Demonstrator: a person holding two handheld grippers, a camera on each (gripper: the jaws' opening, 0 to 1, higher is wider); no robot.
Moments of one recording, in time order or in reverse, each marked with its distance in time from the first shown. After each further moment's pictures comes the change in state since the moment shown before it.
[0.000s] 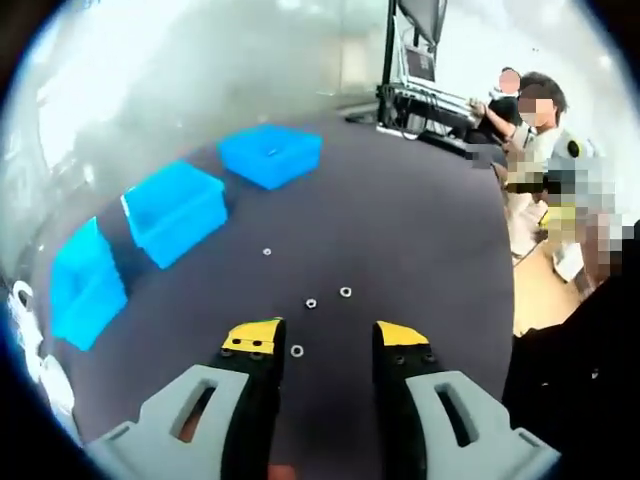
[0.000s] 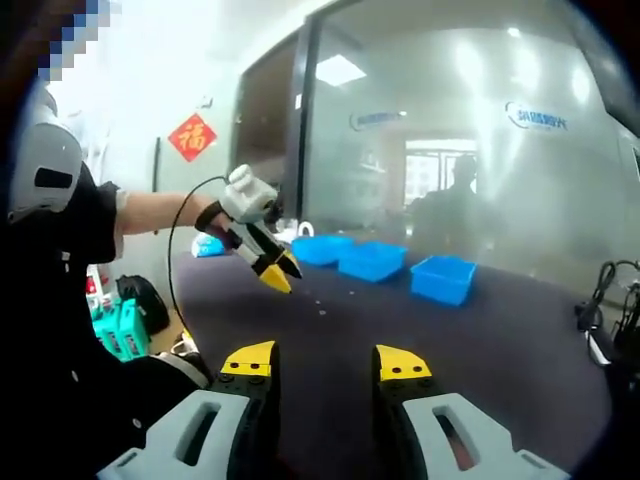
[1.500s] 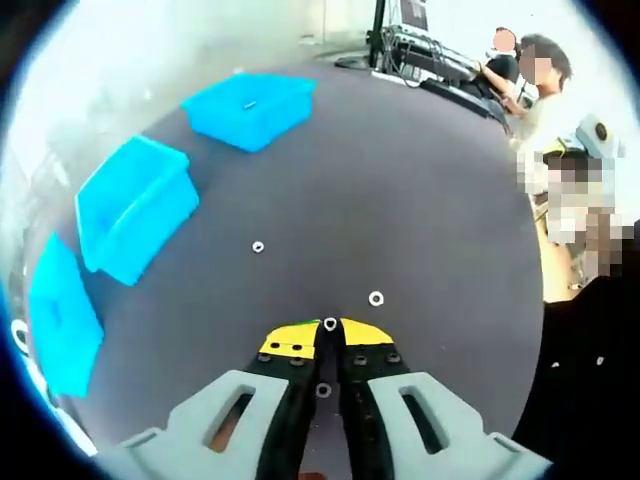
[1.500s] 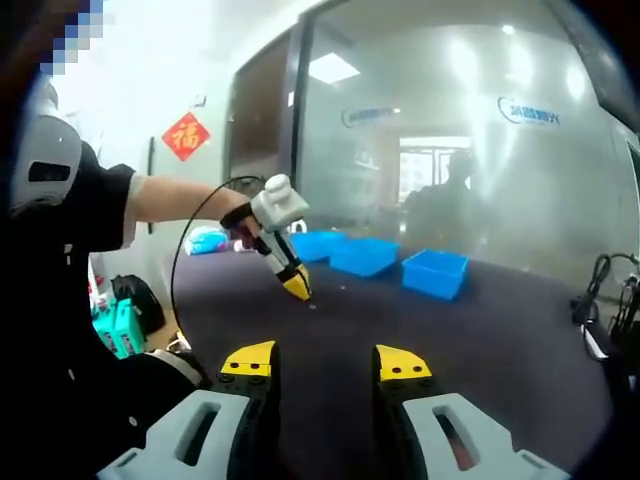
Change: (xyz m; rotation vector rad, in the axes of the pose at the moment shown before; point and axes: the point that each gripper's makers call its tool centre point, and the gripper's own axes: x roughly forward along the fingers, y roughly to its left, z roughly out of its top) left arm 0.045 0.011 -0.010 0.058 0.208 -0.065; right arm -0.002 -0.009 -0.006 0.008 0.008 -0.022
